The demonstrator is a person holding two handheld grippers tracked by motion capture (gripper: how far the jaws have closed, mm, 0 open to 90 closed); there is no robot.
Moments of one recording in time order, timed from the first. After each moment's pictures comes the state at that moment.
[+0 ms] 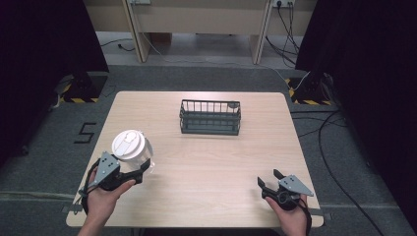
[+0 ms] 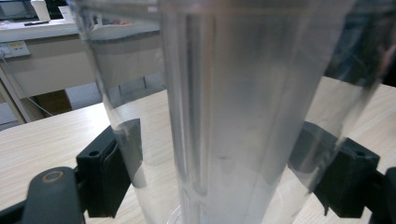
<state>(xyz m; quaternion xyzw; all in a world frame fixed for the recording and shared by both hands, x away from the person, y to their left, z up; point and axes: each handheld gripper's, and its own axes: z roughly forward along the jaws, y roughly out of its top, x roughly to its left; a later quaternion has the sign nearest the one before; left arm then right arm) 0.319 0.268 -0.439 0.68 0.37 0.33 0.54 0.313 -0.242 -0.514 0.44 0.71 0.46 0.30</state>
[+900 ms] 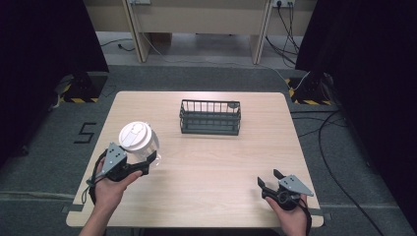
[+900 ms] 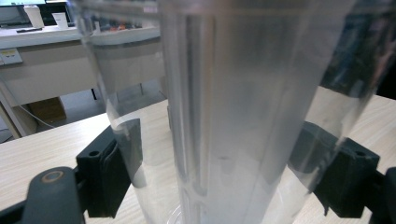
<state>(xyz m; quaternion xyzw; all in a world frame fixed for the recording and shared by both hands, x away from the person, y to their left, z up) 0.340 0.253 -0.429 0.67 0.36 0.33 0.55 0.313 -0.242 -0.514 0.44 0.71 0.46 0.30</state>
